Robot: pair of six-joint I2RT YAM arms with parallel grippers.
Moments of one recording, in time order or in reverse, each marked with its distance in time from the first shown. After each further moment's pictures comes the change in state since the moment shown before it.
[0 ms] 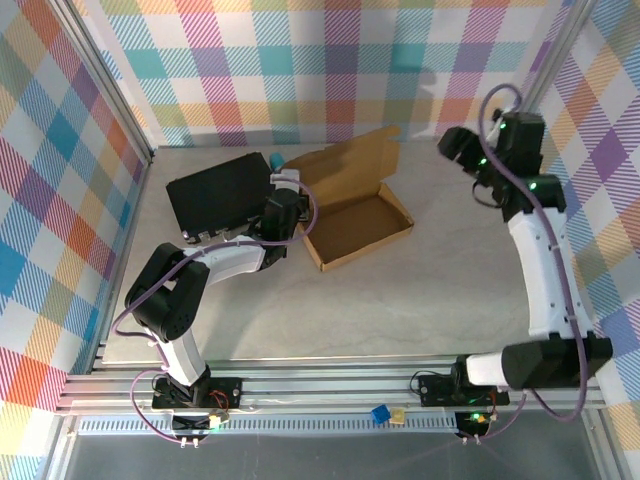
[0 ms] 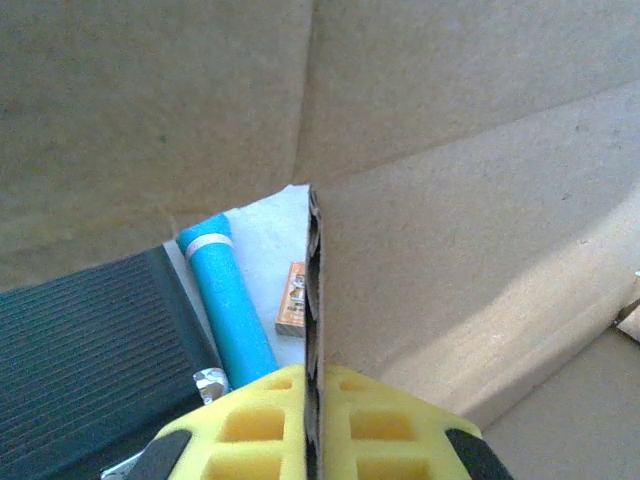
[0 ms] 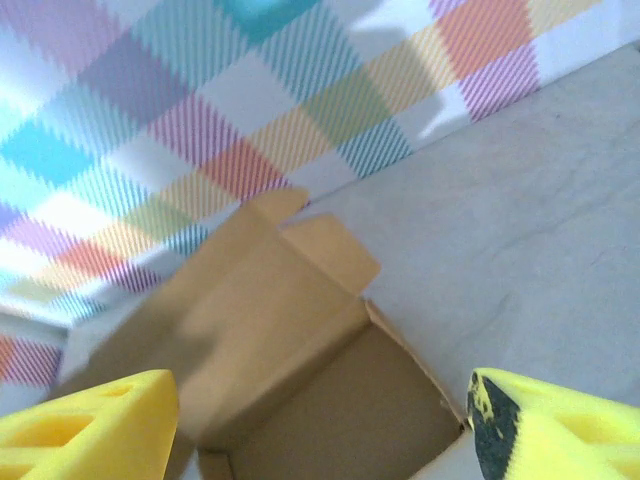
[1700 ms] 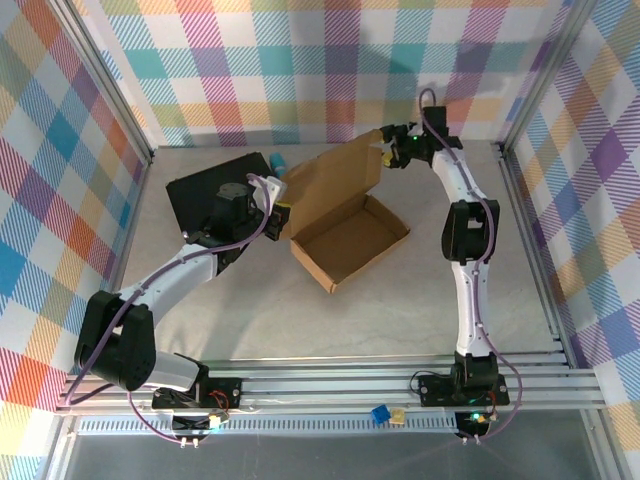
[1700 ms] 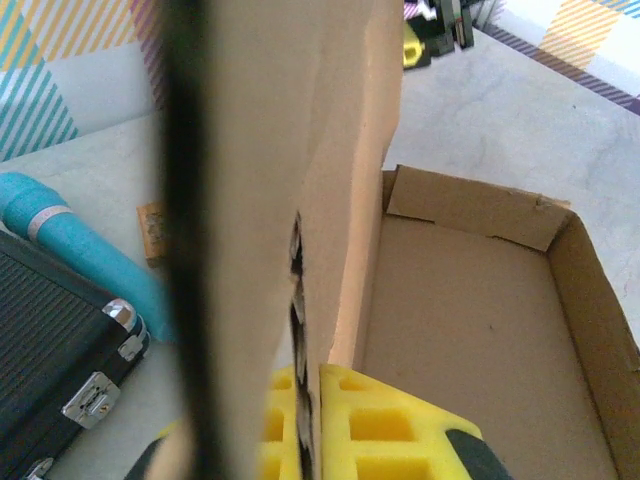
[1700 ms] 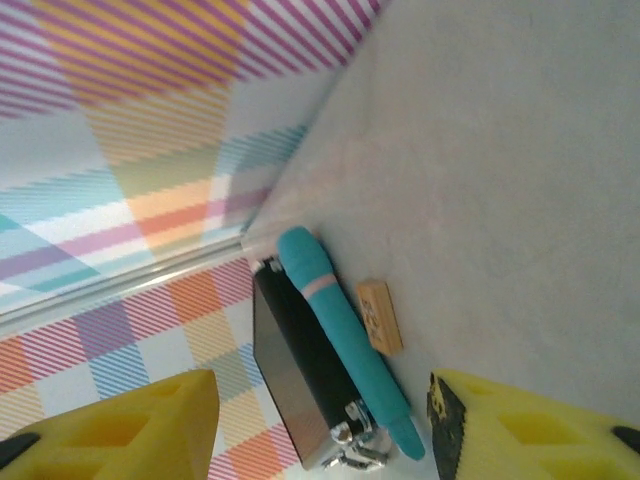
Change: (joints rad) left arm 0.197 -0.353 -0.104 -0.377 0.705 0.226; right arm 0.084 1.158 0.754 0.186 -0.624 0.565
